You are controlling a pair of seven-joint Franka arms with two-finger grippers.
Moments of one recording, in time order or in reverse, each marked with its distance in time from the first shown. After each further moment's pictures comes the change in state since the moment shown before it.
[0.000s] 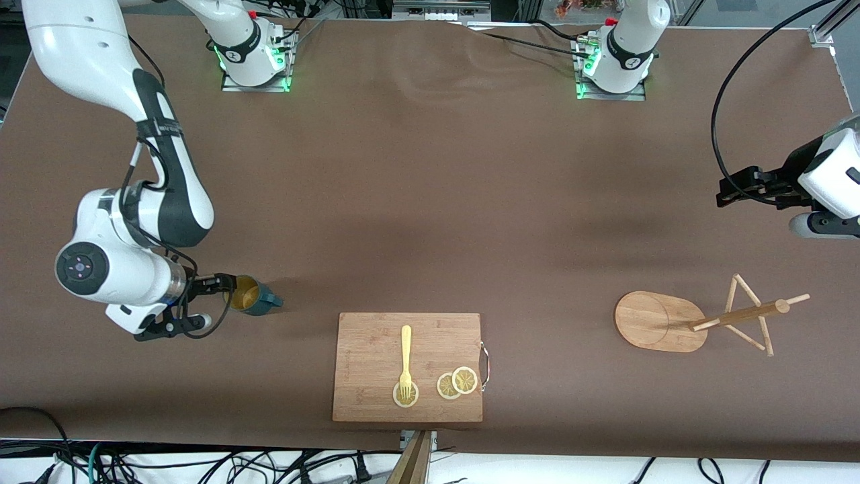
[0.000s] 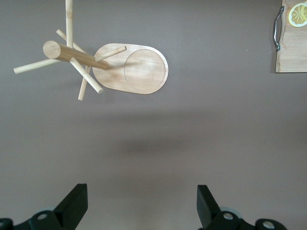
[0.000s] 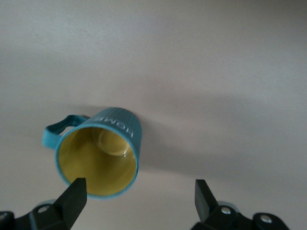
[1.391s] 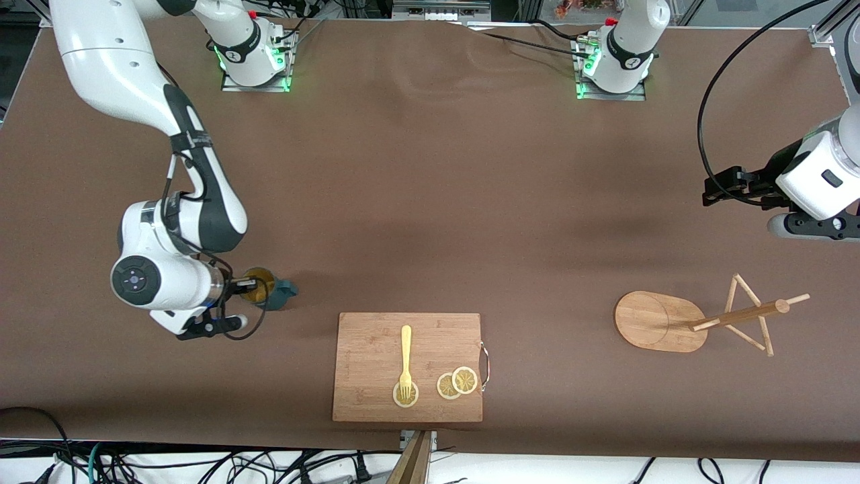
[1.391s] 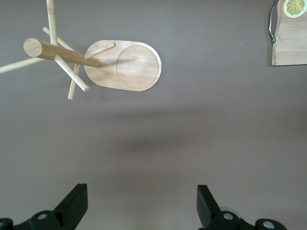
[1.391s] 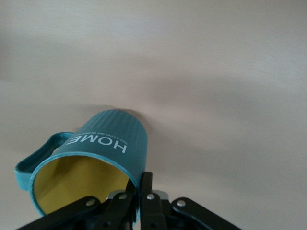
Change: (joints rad) left arm -0.021 0.004 -0.002 -0.012 -0.002 -0.001 0.001; right arm 0.066 0.043 0.040 0.043 0.001 -0.059 0.079
